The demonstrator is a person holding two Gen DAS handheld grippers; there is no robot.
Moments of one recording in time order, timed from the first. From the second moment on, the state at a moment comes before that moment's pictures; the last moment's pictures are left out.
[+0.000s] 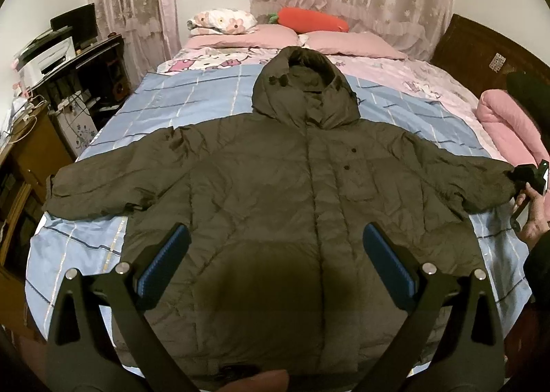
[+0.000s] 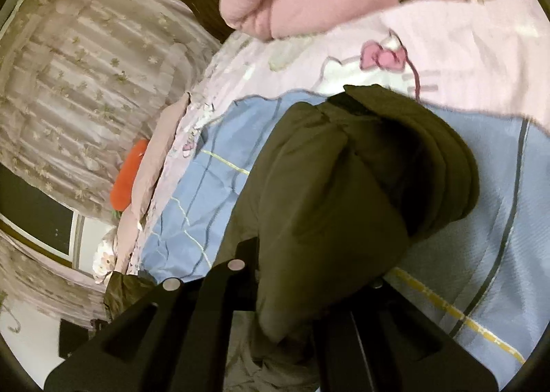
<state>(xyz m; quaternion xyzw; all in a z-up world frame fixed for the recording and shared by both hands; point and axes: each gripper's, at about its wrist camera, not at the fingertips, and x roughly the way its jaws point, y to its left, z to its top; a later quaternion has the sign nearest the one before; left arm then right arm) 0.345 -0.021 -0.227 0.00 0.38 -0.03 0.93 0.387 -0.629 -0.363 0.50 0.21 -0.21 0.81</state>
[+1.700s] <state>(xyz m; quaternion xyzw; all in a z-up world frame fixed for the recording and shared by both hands) 0.311 0.113 -0.190 -0.08 0.35 0.01 0.93 0.454 -0.253 -0.134 0.16 0.26 -0.06 0.95</state>
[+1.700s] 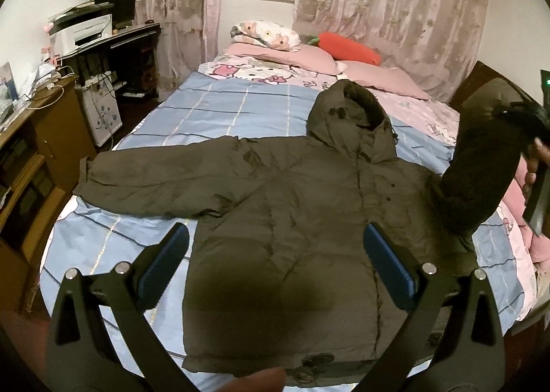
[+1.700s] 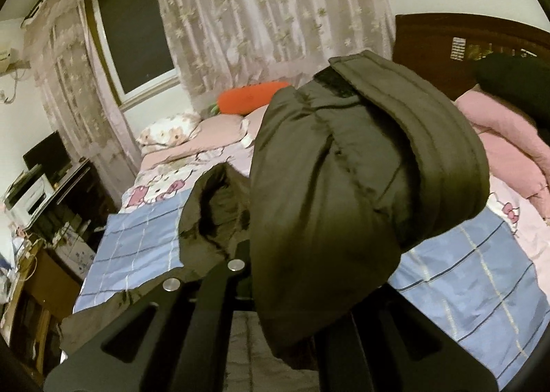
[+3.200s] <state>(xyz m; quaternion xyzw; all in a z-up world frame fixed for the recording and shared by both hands) 0.338 0.163 -0.215 -0.10 0.37 0.04 0.92 0.543 -0.014 -0.342 -0.01 0.43 0.07 0.90</state>
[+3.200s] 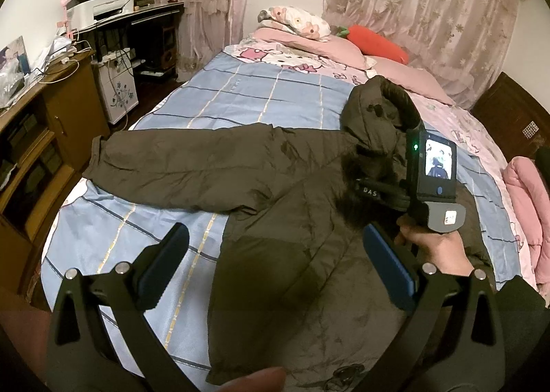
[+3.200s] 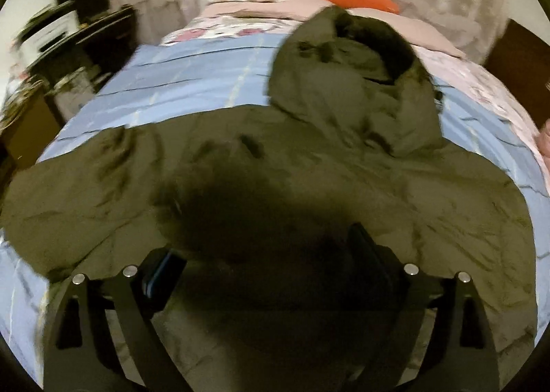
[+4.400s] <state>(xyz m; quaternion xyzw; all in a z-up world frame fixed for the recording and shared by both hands) 0.155 0.019 -0.186 0.05 0.34 0.02 0.94 0.103 -0.166 -0.172 0.04 0.29 -0.06 0.95</state>
